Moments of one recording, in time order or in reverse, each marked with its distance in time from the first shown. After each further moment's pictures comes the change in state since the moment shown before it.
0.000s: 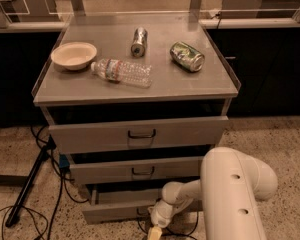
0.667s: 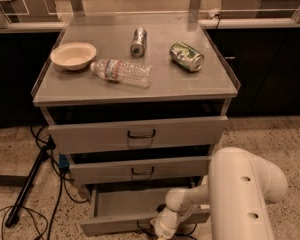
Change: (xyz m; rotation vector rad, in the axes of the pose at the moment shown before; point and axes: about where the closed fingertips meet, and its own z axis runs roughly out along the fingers) arm 0.015 0.055 -0.005 -0.100 0.015 -0.019
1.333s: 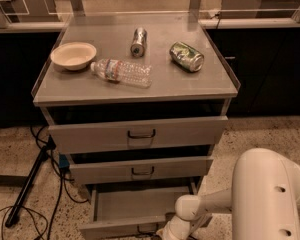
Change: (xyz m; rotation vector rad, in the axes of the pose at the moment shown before) arm 0.015 0.072 -0.029 -0.050 -0.018 0.018
